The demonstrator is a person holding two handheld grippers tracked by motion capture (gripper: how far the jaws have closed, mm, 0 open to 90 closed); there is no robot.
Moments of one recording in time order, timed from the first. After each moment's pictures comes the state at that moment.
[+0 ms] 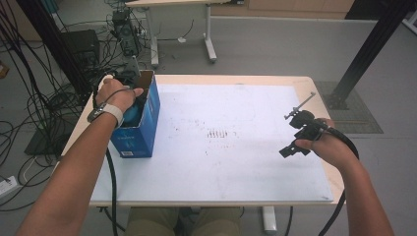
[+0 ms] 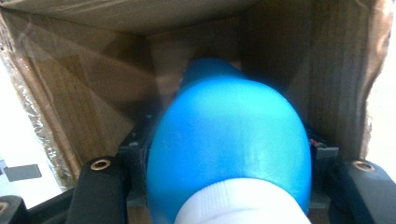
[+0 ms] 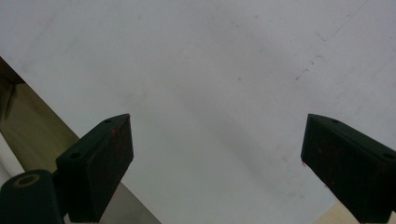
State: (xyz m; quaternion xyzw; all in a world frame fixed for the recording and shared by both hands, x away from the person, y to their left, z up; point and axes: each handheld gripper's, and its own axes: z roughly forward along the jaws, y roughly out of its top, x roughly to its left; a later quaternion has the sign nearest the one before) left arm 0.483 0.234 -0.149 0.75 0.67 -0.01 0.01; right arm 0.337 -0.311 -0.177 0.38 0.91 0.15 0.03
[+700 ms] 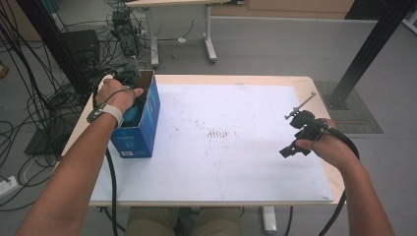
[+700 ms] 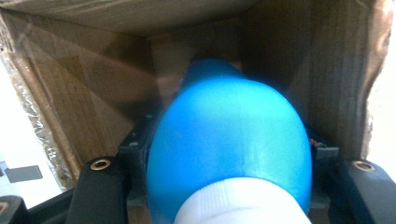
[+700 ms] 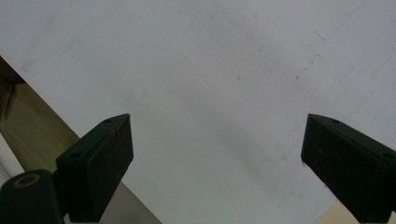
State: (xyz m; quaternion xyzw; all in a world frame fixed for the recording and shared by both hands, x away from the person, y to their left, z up) left arm 0.481 0.233 -0.149 0.75 0.66 -0.01 0.01; right arm 0.335 -0.312 -0.176 0.38 0.91 0.15 0.03
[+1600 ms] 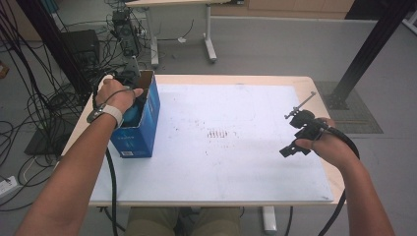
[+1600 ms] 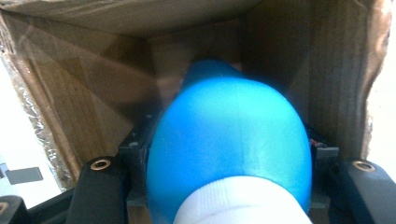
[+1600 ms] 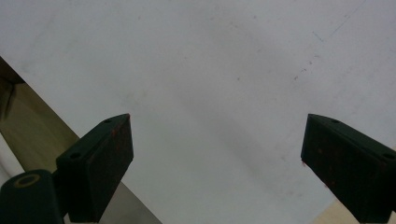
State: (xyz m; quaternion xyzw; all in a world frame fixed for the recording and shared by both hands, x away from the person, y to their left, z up) left arm 0.480 0.233 -0.149 0.75 0.66 -0.01 0.02; right arm 0.336 -0.311 -0.175 0.38 0.91 0.15 0.03
